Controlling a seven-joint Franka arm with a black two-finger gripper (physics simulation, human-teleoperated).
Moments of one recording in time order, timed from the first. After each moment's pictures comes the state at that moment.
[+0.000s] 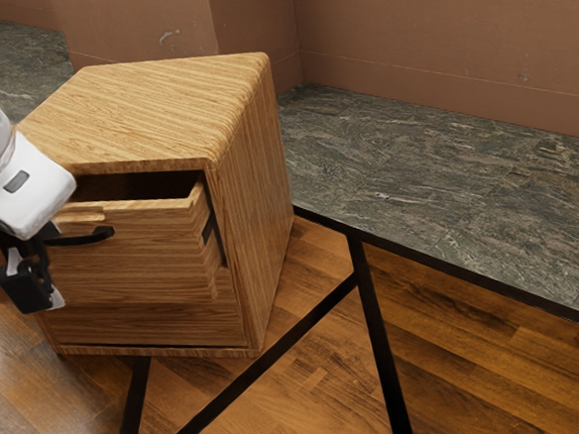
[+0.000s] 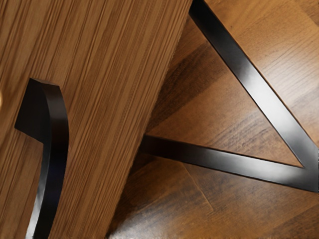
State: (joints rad) arm -0.08 -0.73 0.04 -2.17 0.33 1.66 0.57
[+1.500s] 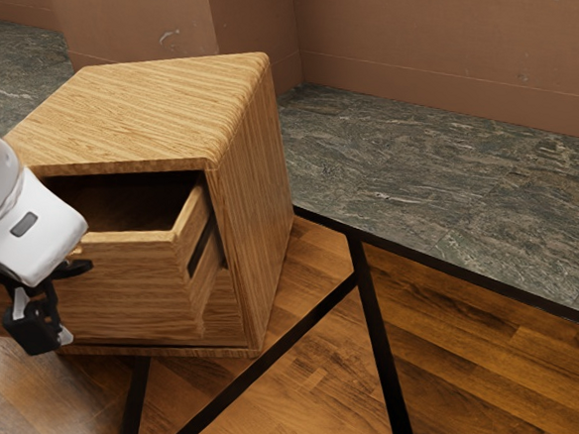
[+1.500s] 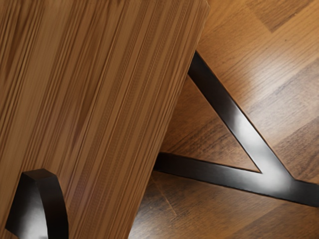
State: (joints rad) arm -0.02 -0.80 -0.09 -2.24 0.25 1.65 0.55
